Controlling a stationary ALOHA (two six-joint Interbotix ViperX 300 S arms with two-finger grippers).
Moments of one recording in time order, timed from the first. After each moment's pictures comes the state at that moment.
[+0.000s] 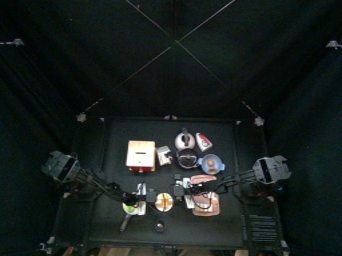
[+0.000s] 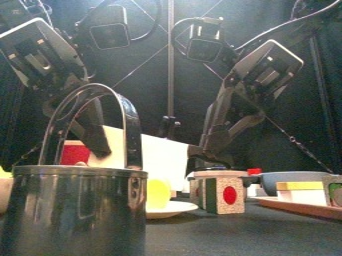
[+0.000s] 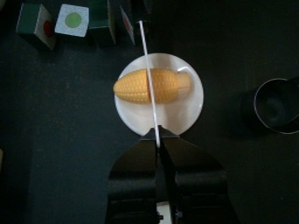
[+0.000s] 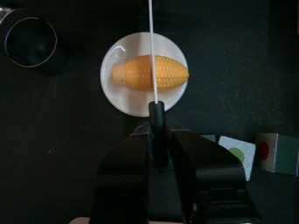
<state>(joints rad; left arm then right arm) -0.39 -0.01 0.76 1.07 0.29 -1.35 0.13 0.04 0.66 0.02 0.12 0.02</state>
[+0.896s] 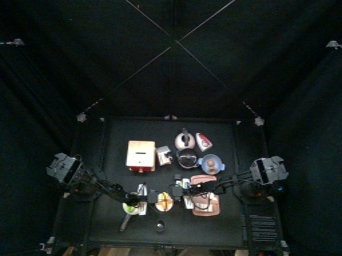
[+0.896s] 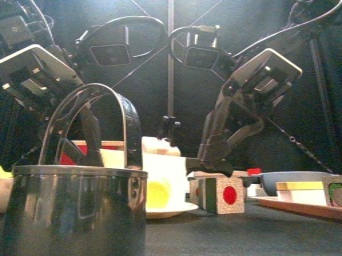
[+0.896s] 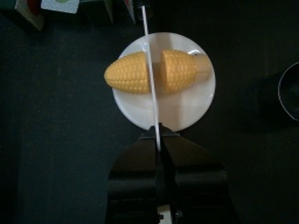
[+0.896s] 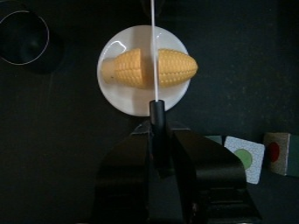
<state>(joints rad) -0.39 0.06 0.76 1.07 0.28 -1.35 0.13 0.08 0.65 0.03 0.12 0.02</state>
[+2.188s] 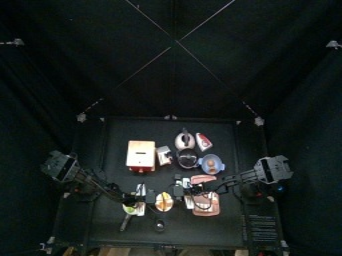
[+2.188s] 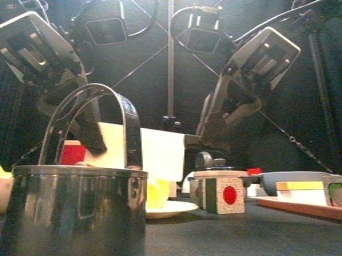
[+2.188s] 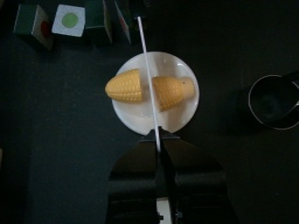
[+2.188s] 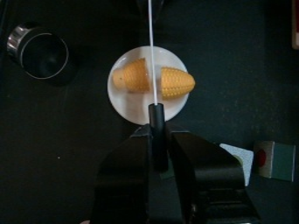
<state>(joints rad) -0.40 -0.04 0.76 1.08 0.30 -1.35 0.14 0.01 0.64 0.02 0.12 0.02</state>
